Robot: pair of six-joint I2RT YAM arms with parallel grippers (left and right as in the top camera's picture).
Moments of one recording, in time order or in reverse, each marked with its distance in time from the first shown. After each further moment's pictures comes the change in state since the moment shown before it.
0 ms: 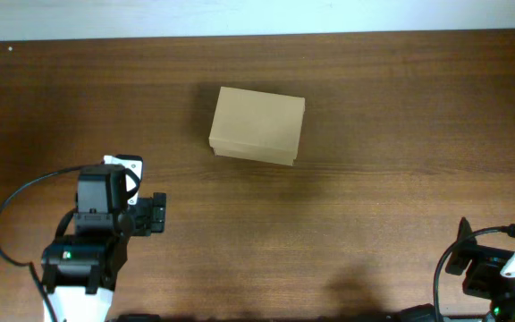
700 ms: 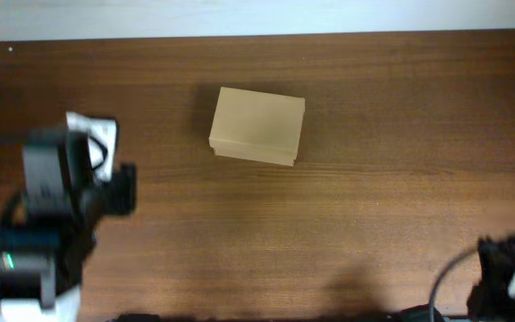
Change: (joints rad) left arm 0.000 0.112 0.500 -0.289 0.042 0.004; right arm -0.004 0.133 0.288 -0.250 -0.266 -0.018
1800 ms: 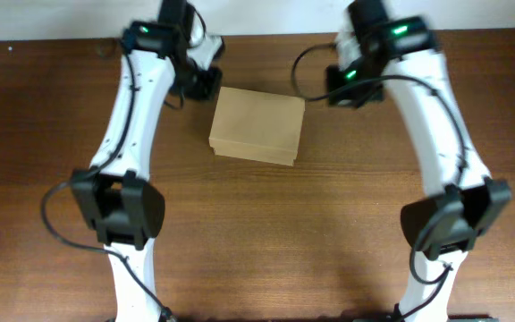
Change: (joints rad) left arm -0.145 1.179 0.922 -0.122 0.354 0.042; right arm -0.018 1.454 0.745 0.047 -0.401 0.040
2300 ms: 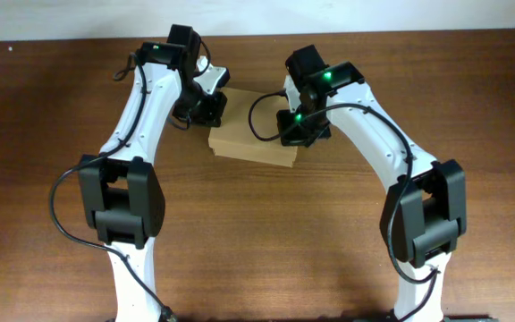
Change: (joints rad) left arm 0.000 0.021 -0.279 0.083 0.107 0.000; right arm 0.192 0.009 -0.439 0.348 -0.060 0.078
